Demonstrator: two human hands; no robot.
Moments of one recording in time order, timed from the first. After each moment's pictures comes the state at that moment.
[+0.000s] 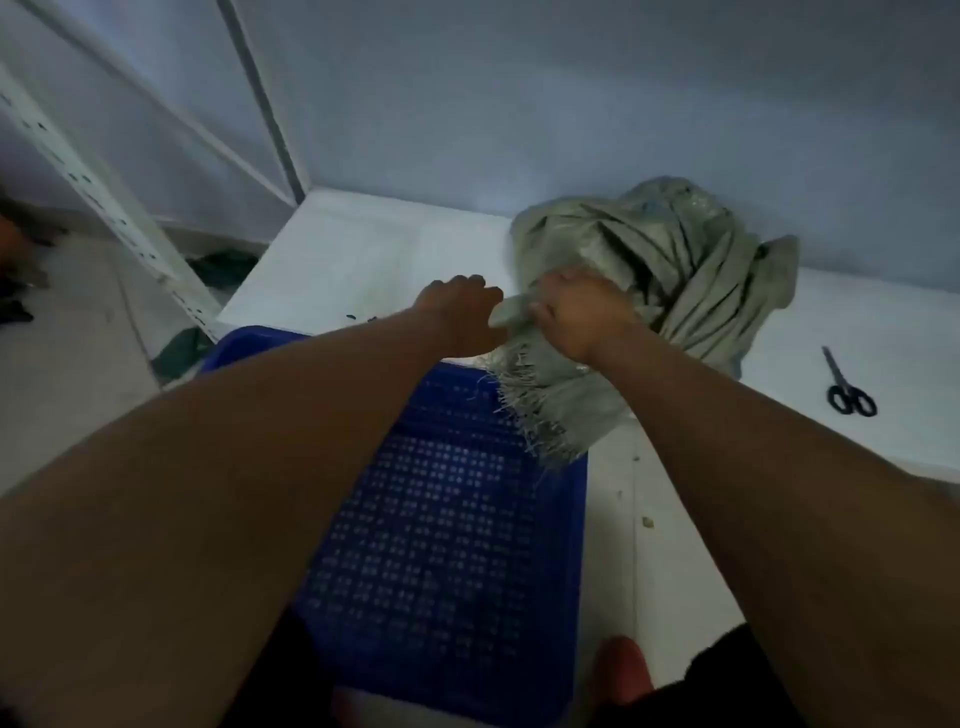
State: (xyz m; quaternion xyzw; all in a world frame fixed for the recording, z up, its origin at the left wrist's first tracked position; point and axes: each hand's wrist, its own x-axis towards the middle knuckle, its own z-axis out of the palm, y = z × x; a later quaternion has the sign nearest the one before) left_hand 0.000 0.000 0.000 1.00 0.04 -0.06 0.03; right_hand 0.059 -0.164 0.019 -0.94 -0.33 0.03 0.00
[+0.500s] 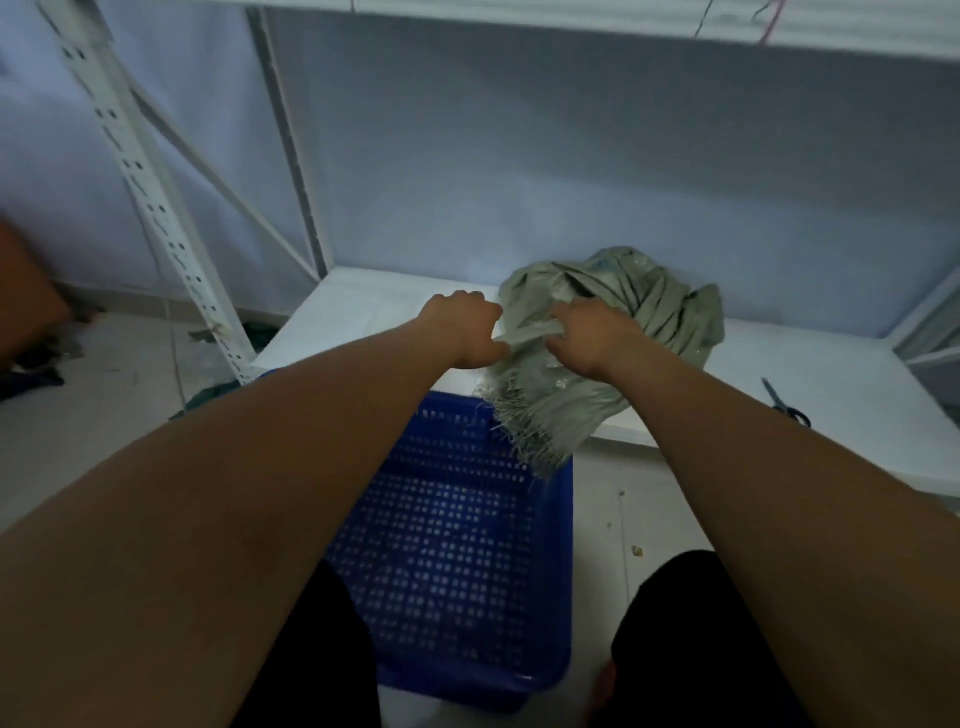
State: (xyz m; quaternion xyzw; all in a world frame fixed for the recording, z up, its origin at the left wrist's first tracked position) left_hand -0.086 -0.038 0.085 1.00 0.04 0.00 -0.05; right_hand -0.020 -0.216 0.091 -0.95 -0.31 0.01 -0.01
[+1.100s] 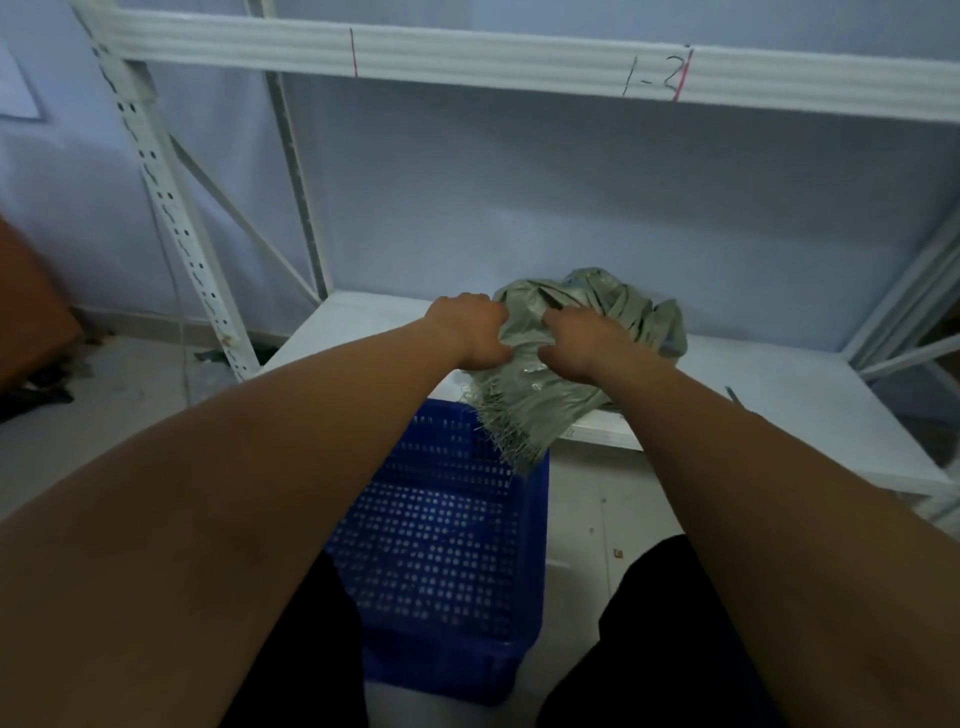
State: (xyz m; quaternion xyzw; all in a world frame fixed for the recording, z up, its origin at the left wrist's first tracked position) left_hand -0.134 -0.094 0.125 1.00 0.02 0.03 -0.04; right_hand -0.063 -0.253 0.113 -0.95 -0.30 0.00 0.01
